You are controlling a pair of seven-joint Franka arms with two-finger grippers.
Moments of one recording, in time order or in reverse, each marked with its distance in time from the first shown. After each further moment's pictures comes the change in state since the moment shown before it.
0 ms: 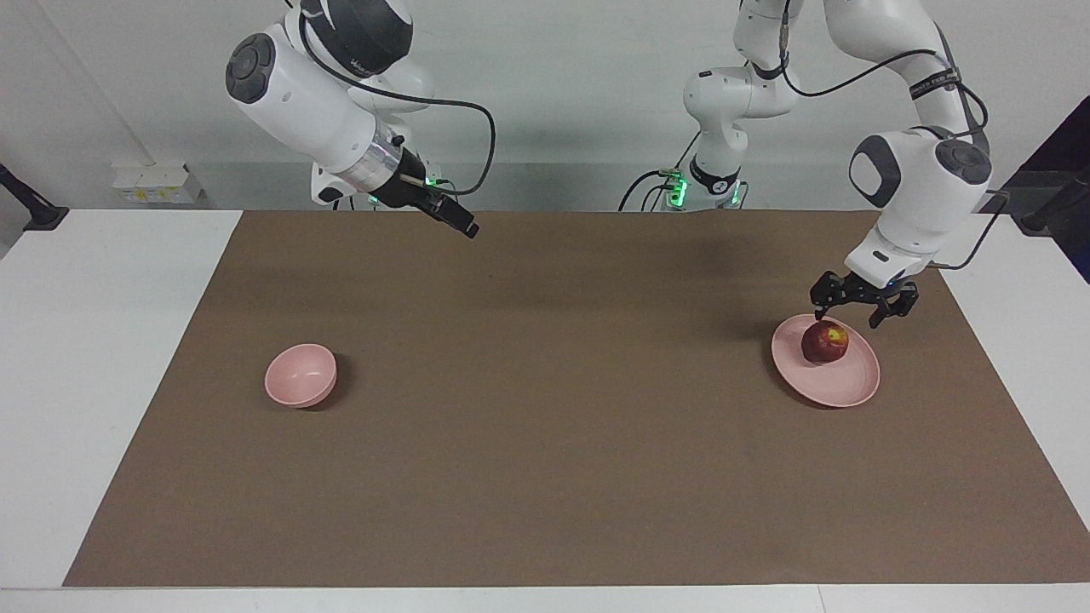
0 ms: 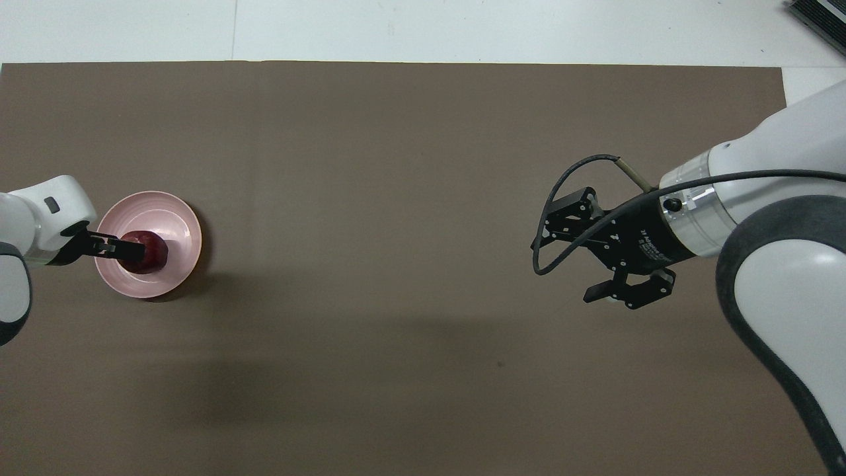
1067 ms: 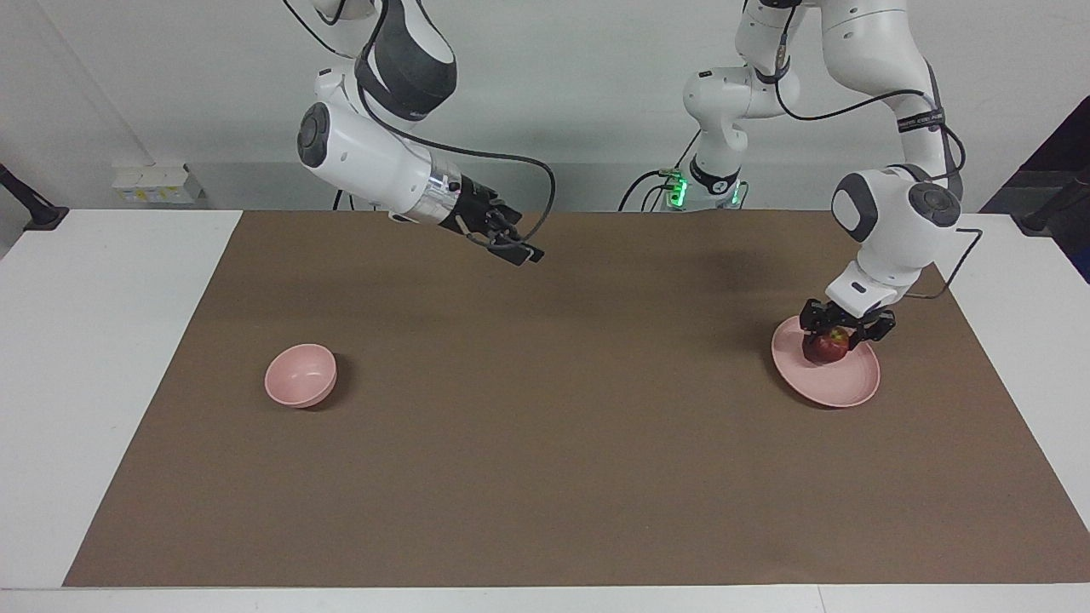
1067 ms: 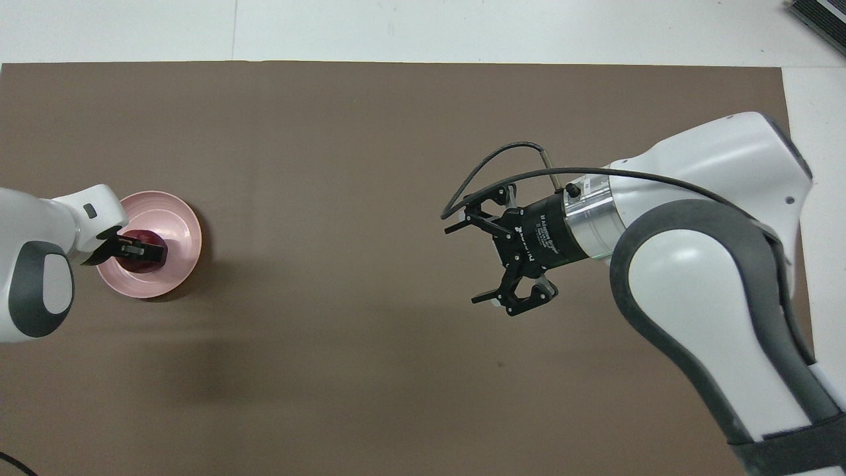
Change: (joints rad) left arm 0.001 0.078 -0.003 -0.021 -0.003 0.084 0.026; right arm 0.127 0.056 0.000 -0.109 0.291 0.266 0.378
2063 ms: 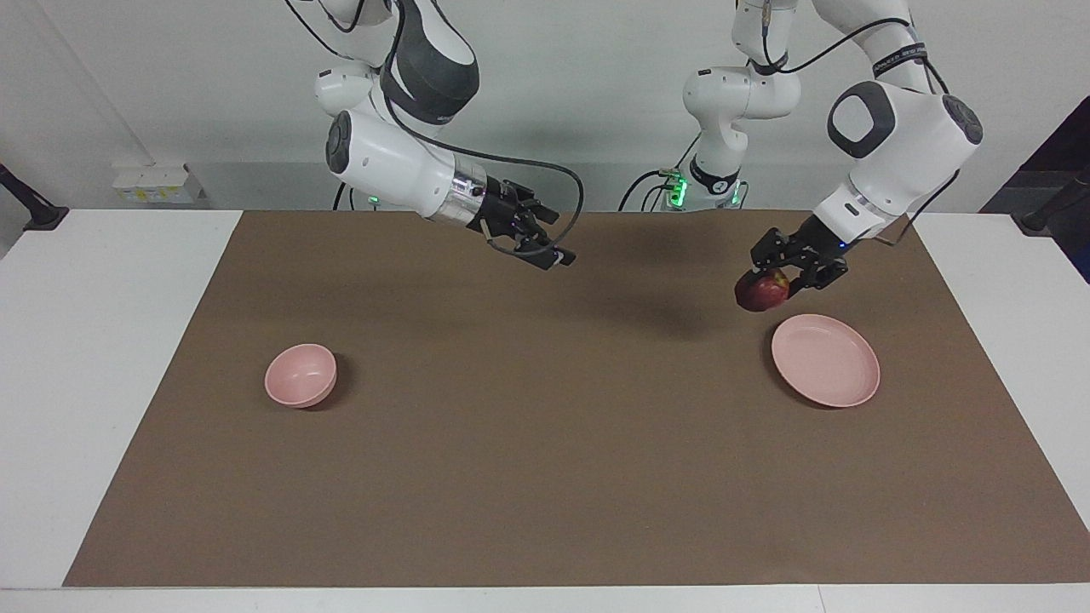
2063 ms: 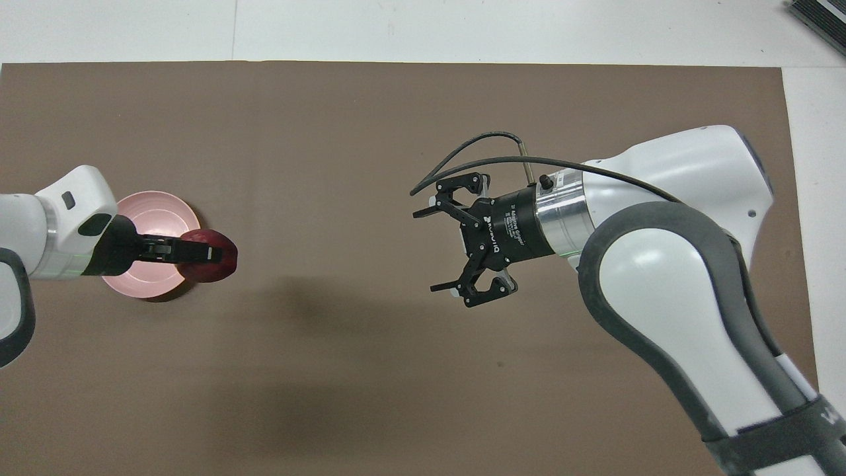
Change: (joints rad) left arm -0.103 -0.224 -0.054 0.067 -0.500 -0.334 -0.087; right arm 0.049 0.022 0.000 -0.002 0.131 0.118 0.073
